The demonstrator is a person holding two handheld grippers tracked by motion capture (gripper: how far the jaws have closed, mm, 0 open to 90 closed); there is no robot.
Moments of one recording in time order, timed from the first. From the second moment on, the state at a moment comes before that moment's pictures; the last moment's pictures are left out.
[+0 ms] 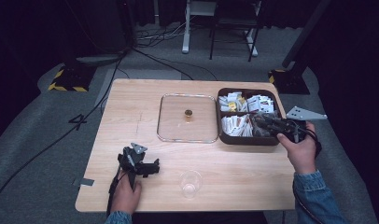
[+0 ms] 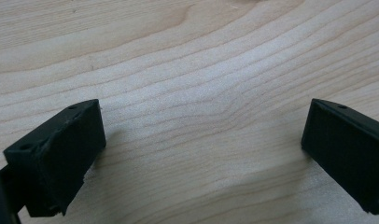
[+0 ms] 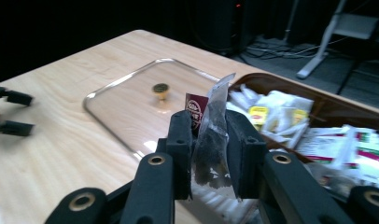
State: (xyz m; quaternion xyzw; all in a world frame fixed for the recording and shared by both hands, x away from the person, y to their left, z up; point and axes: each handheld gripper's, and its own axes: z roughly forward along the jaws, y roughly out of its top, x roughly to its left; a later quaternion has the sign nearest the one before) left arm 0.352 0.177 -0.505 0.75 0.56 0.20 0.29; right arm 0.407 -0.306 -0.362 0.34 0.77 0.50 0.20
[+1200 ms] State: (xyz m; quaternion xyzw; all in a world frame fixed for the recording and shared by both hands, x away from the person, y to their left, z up) left arm 0.354 0.175 -0.505 0.75 0.56 0.20 0.29; right arm 0.347 -0.197 -0.365 0.19 0.83 0.52 0.08
